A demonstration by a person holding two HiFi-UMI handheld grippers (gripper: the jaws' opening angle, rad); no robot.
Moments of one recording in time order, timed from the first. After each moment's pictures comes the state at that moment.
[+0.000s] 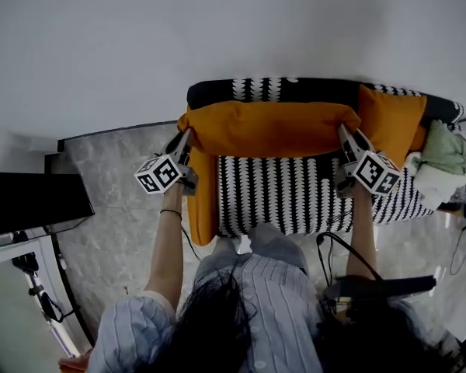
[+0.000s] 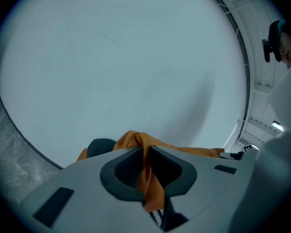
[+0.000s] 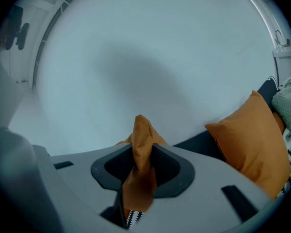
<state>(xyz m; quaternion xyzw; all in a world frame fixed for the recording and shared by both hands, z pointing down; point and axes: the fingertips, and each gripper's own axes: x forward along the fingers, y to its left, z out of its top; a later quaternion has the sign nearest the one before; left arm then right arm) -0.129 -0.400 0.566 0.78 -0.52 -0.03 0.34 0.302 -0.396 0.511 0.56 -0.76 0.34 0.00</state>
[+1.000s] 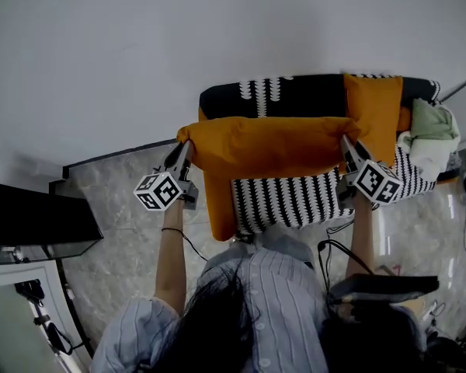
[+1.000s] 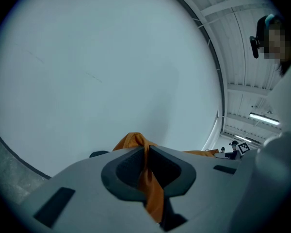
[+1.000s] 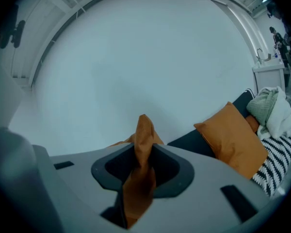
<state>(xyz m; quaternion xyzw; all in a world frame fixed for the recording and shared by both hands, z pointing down) -0.183 -0.272 0.464 0.84 -0.47 -0.06 0.26 0.248 -0.221 0.439 0.62 -0.73 0.30 -0.04</state>
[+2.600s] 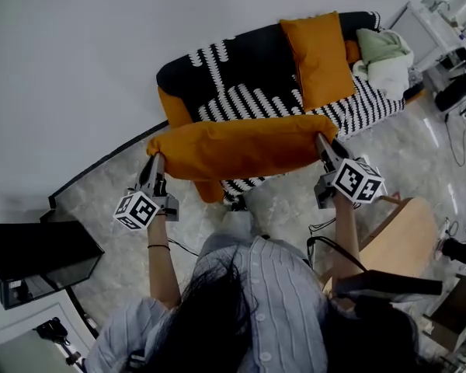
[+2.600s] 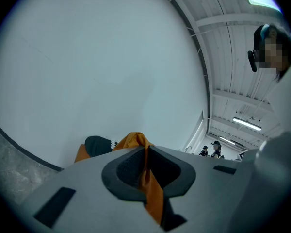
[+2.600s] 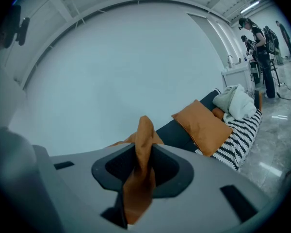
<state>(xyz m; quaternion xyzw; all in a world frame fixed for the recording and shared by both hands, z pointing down) -0.212 -0.096 0.458 0.87 -0.40 -0.07 0.28 0.205 0.038 0.446 0.68 -0.66 0.31 -0.07</state>
